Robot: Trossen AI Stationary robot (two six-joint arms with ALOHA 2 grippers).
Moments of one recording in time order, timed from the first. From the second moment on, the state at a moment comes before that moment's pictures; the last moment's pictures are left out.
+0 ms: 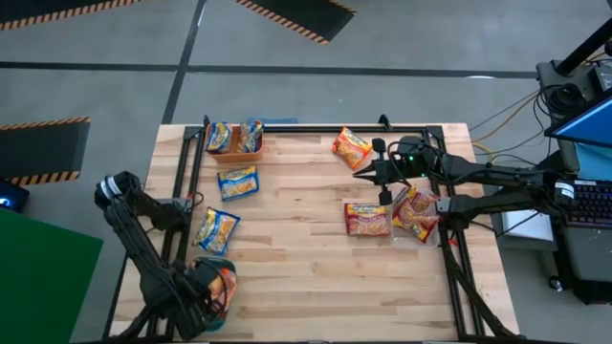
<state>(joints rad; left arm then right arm) -1.03 1.60 1.23 -1.20 -0.04 -1.89 -0.37 1.01 0.65 -0.03 -0.31 -0.54</state>
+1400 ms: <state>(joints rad) -0.75 1.59 1.43 -1.16 -0.98 -0.96 -0.37 1.01 0.65 -0.02 -0.31 -0.51</state>
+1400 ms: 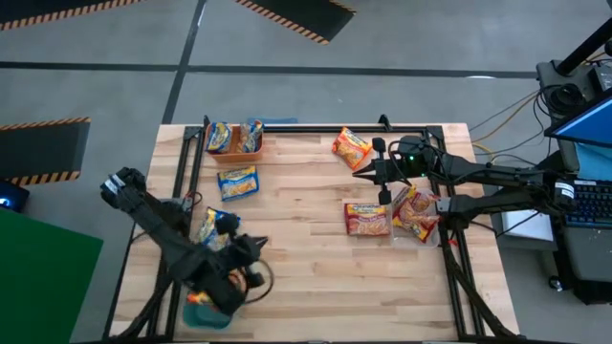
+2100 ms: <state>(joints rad) -0.20 1.60 1.01 -1.08 -0.82 -1.07 -0.37 1.01 0.65 -0.02 -0.31 -0.50</state>
